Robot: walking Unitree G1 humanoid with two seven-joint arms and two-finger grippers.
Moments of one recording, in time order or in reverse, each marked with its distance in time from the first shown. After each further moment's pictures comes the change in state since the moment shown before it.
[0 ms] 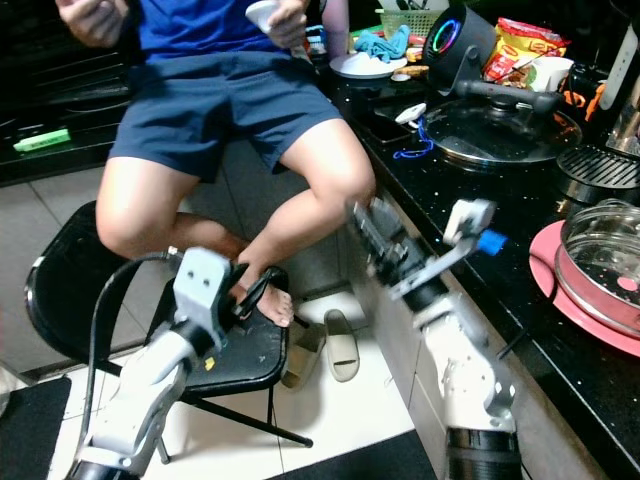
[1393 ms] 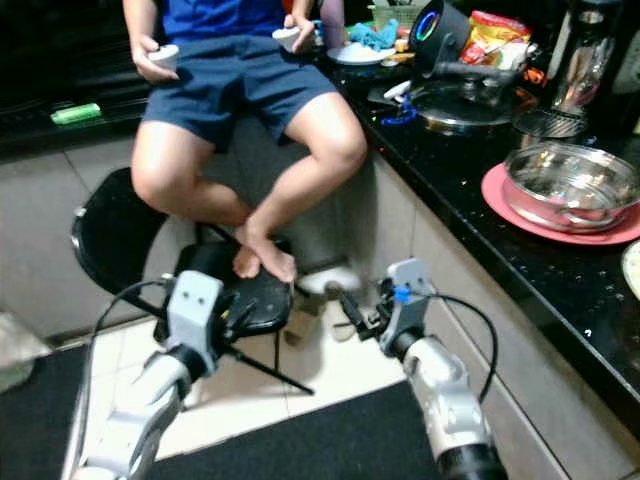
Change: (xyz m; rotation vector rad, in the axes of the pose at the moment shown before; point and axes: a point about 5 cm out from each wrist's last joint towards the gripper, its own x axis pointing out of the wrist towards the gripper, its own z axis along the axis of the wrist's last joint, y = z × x) left arm -0.037 -0.004 -0.066 -0.110 0.318 0.071; right arm -0.088 -0.072 -0.105 -0.426 0.635 -0.360
